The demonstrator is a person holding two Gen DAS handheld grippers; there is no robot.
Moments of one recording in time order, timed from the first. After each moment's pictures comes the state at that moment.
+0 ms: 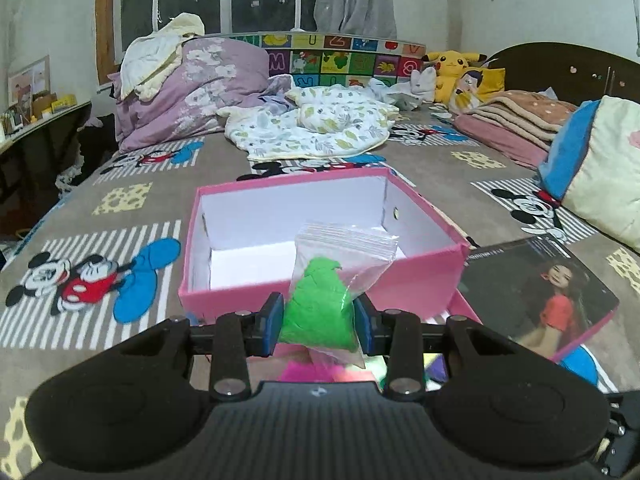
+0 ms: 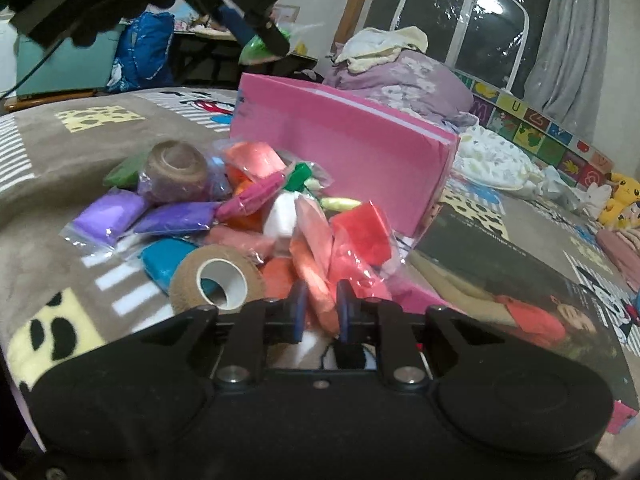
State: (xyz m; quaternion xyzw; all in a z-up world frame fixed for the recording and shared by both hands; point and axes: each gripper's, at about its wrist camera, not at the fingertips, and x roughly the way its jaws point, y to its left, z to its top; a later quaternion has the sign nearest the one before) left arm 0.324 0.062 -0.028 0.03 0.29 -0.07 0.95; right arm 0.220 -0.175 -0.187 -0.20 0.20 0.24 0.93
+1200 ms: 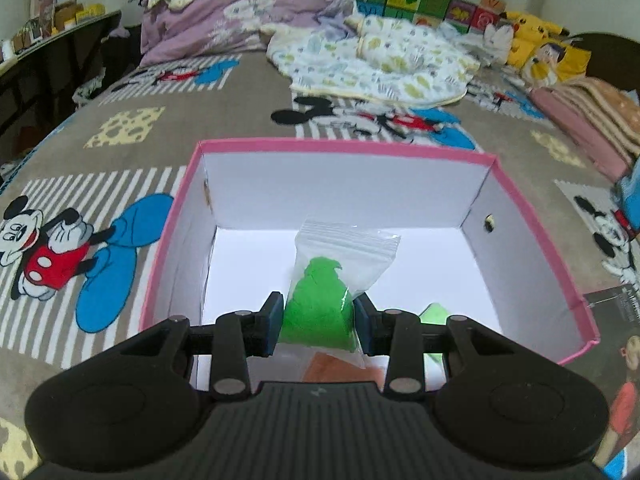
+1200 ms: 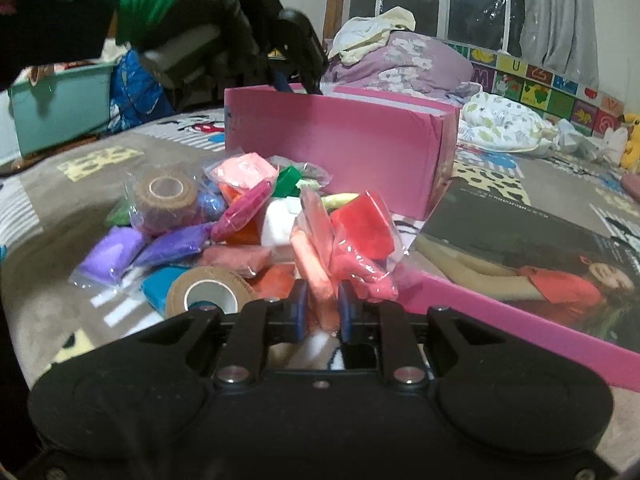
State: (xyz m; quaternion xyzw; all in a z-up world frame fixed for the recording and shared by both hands) left arm 0.486 0.075 -0.073 -0.03 0.42 0.00 0.91; right arm 0.242 -0.195 -0.185 -0.09 0.22 0.28 0.93
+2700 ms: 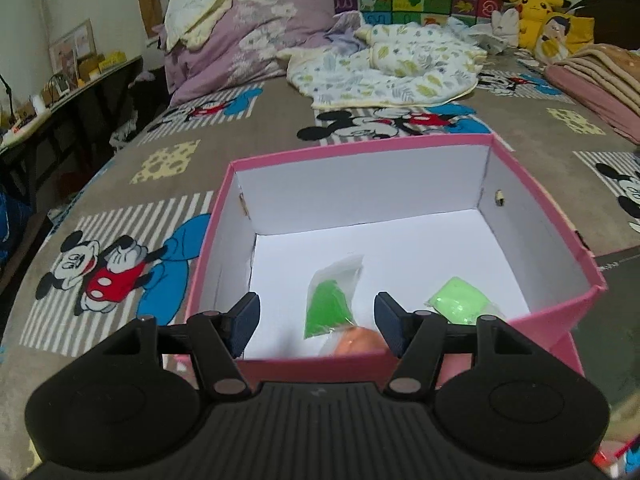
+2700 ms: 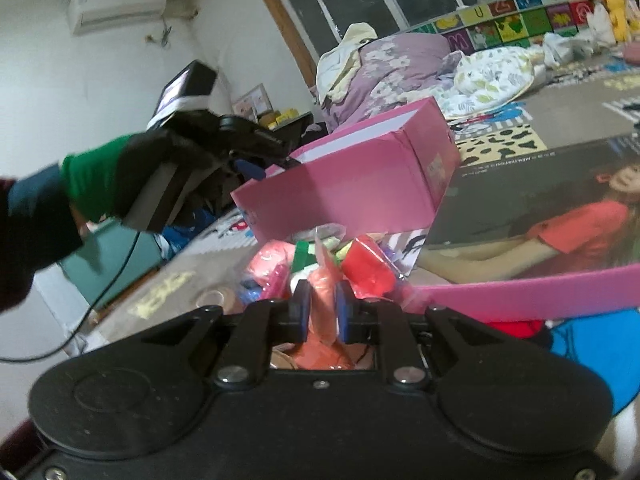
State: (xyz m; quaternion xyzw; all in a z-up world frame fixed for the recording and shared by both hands) left arm 0.433 0.044 -0.049 0.06 0.38 0.05 0.92; right arm 0.261 -0.249 -0.179 0.17 0.22 0.34 0.90
